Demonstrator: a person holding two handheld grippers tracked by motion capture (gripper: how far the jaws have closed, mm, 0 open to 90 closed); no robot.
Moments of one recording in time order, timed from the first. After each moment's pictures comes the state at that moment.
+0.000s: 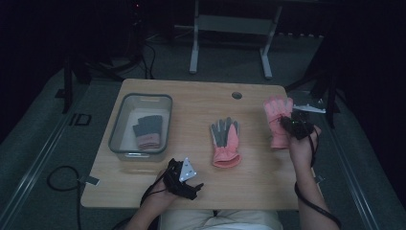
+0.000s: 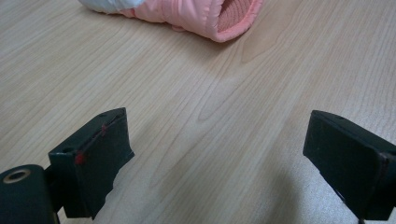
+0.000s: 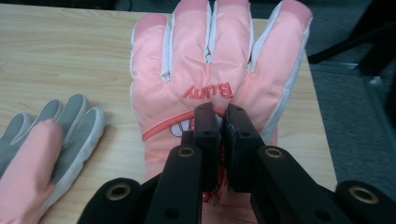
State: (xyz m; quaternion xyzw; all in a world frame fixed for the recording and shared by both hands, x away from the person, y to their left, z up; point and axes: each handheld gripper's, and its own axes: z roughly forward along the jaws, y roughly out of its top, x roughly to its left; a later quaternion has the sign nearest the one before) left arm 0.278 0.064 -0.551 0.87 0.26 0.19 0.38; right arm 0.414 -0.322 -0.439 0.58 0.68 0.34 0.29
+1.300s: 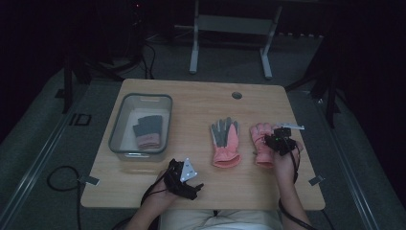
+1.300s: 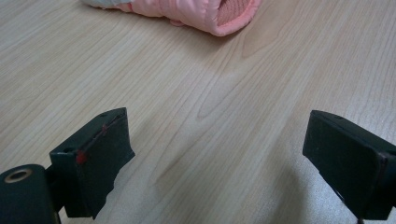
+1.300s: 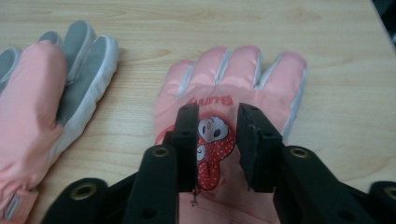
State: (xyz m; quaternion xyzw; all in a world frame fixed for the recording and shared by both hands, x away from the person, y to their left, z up) left arm 0.278 0.061 -0.555 0.87 0.26 0.20 0.37; right arm 0.399 -0.293 -0.501 0.61 0.69 0.31 0.25
